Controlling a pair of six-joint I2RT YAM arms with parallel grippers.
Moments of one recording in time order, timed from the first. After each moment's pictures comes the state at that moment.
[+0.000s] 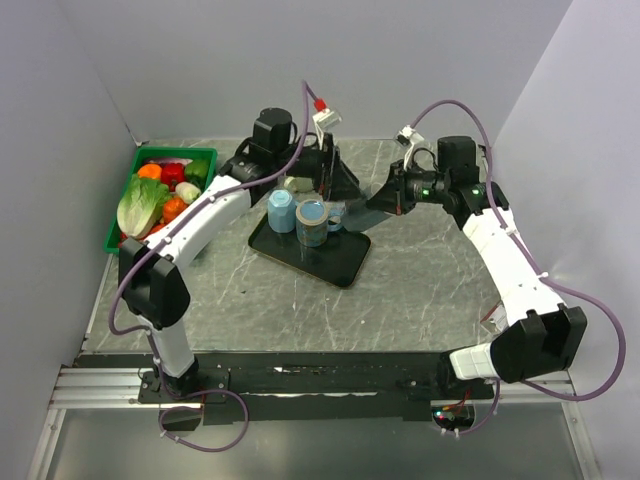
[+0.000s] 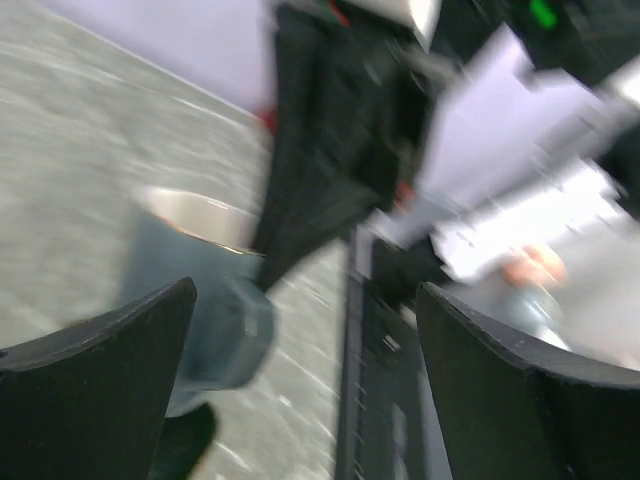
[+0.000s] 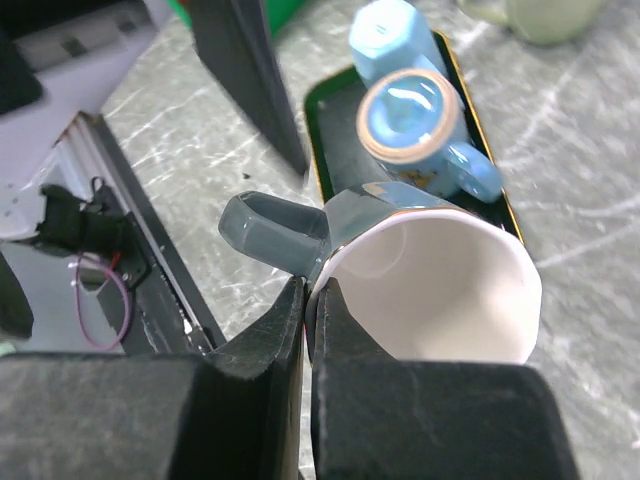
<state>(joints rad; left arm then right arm) -0.57 1.79 1.73 -0.16 1.03 -0.36 0.20 1.36 1.37 -0.61 -0.78 0.03</state>
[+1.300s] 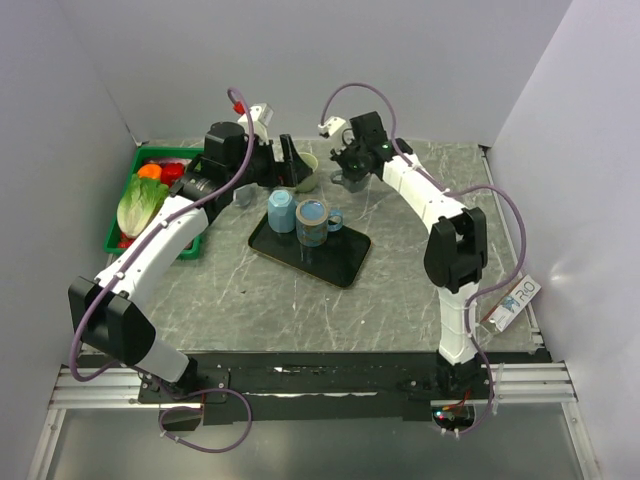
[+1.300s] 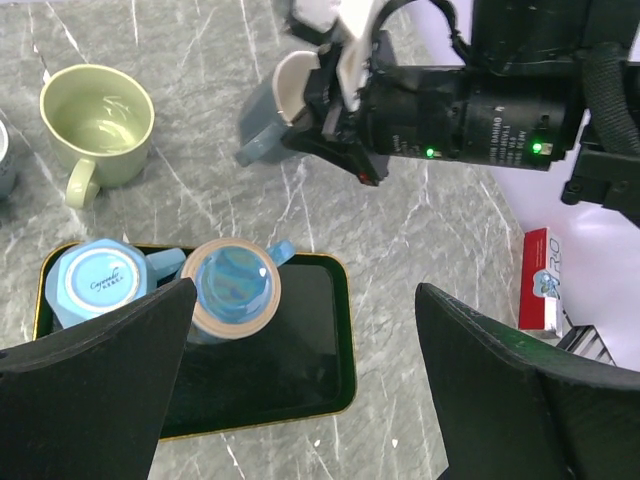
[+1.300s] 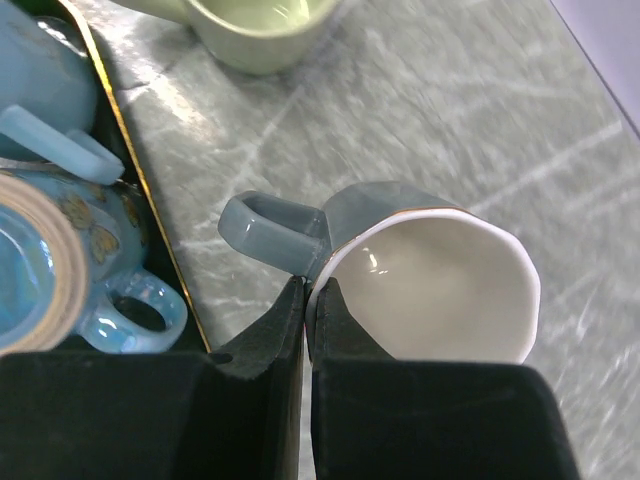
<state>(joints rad) -0.44 1.50 1.47 -0.29 0.28 -0.41 0.40 2.08 1.96 -0.65 -0.11 -0.43</state>
